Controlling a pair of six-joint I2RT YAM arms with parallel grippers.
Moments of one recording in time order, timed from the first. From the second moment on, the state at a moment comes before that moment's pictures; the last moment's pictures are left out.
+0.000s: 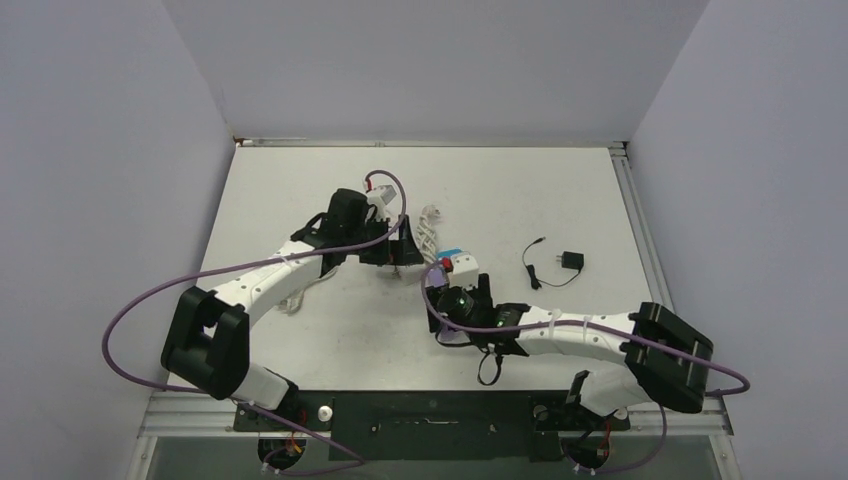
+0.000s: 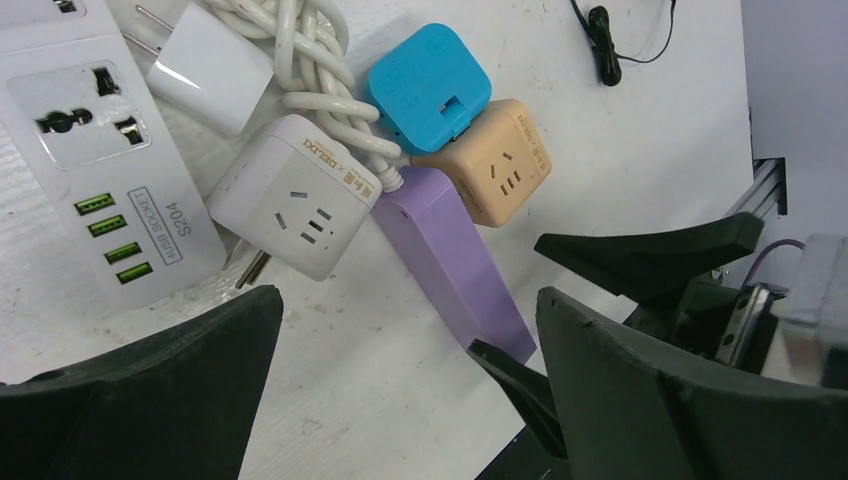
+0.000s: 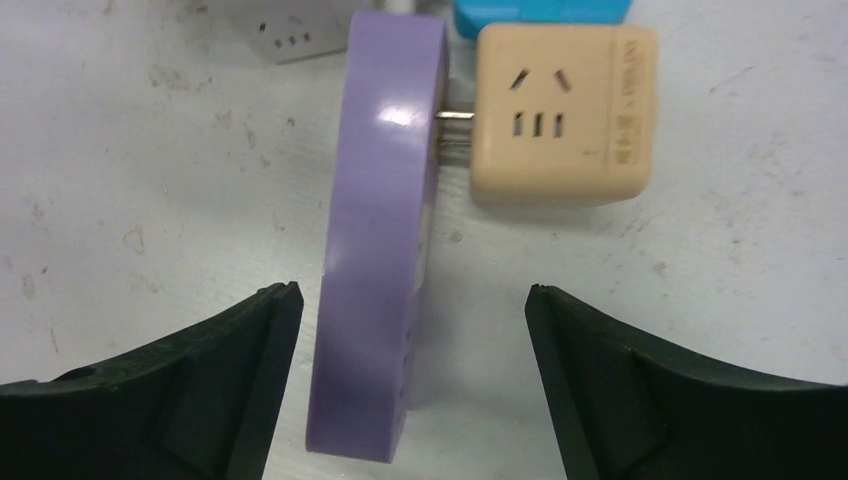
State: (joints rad) left arm -0.48 1.48 0.99 -0.25 0.40 -0.47; right arm 1.10 1.41 0.66 -0.09 0.53 0.61
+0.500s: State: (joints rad) left arm -0.62 1.47 0.89 -0.16 0.33 -0.60; right arm 0.49 1.20 0.64 -0.01 0.10 0.44
